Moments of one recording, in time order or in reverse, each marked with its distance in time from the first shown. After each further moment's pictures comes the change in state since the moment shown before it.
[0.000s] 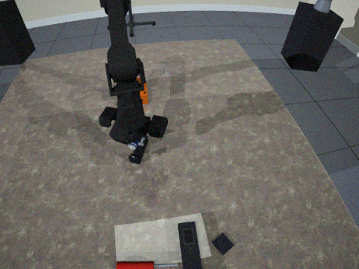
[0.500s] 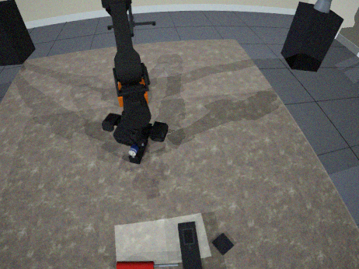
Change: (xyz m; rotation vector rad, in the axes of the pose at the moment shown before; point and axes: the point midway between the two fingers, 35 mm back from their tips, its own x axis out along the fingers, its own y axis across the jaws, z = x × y) arm 0.030 -0.001 0.001 -0.009 -0.180 -0.007
